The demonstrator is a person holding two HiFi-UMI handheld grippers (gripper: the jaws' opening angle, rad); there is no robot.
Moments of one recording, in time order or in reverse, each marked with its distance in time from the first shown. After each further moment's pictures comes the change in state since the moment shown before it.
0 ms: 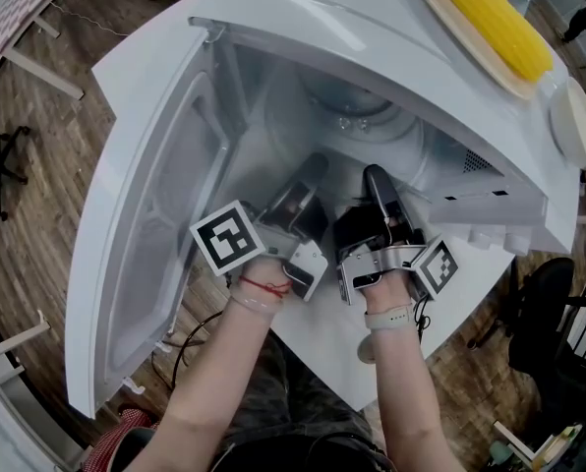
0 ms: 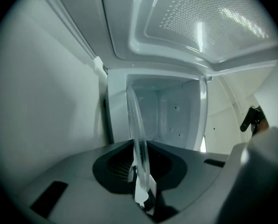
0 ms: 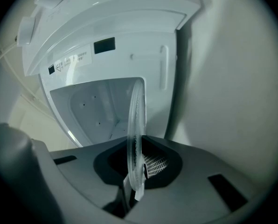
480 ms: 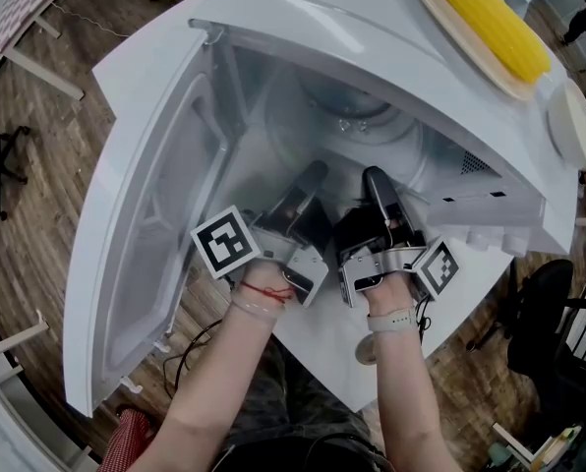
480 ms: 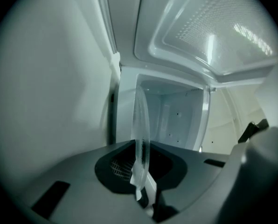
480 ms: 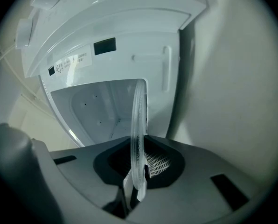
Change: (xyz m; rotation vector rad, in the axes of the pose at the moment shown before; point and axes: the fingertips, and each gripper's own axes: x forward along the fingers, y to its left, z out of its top) left arm -0.004 0.002 -0.006 -0.126 -0.026 -0.018; right arm 0.000 0.003 0.001 0.000 0.019 0.011
